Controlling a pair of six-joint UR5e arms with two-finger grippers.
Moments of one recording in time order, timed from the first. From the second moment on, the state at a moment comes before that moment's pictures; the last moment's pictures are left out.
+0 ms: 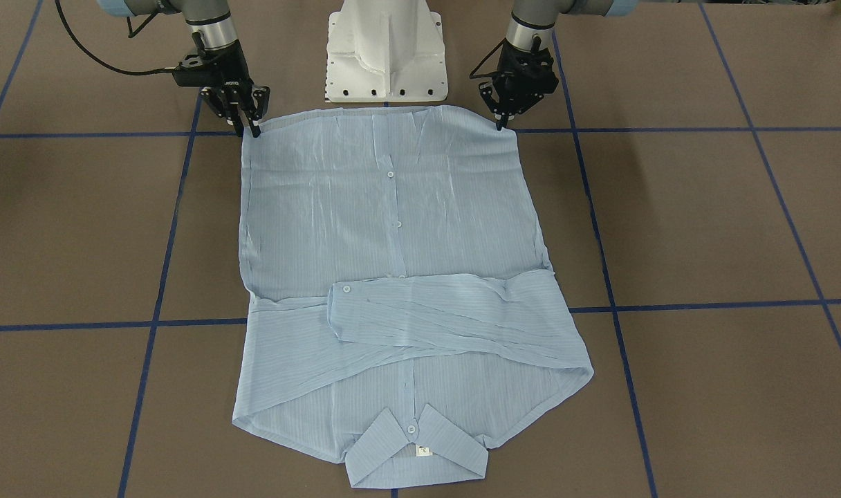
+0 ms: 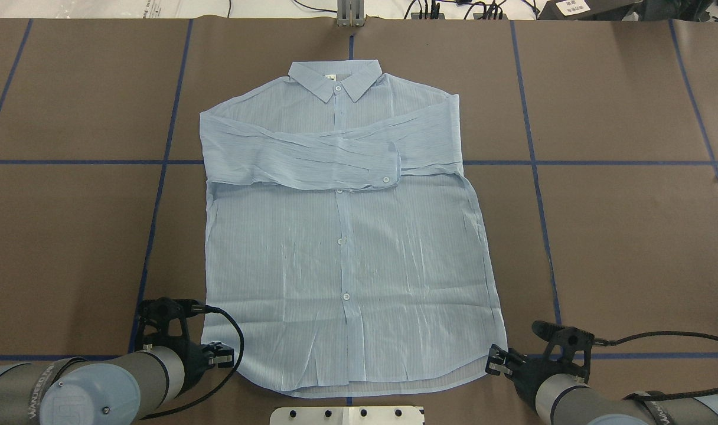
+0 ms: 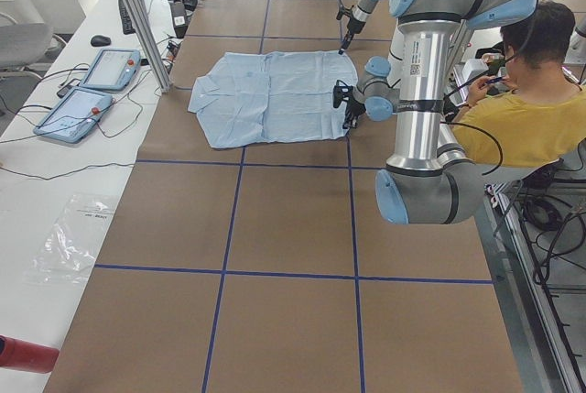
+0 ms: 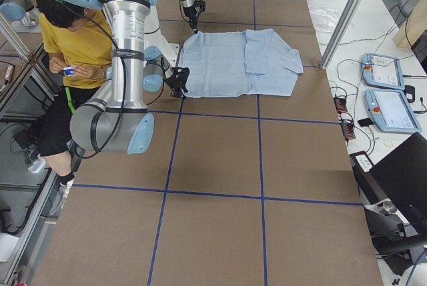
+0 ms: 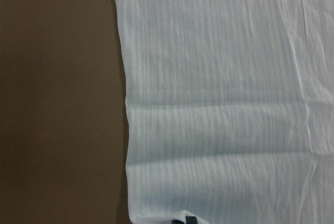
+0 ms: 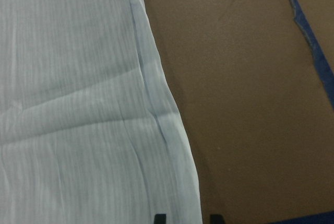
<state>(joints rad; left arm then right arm) -0.09 -1.65 -2.11 -1.87 -1.40 -1.52 -0.06 -1.69 2.09 -1.13 1.14 1.83</state>
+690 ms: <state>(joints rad) -0.09 -1.65 -2.14 -1.87 -1.41 -1.51 -0.07 -1.73 2.20 -1.26 1.15 1.85</state>
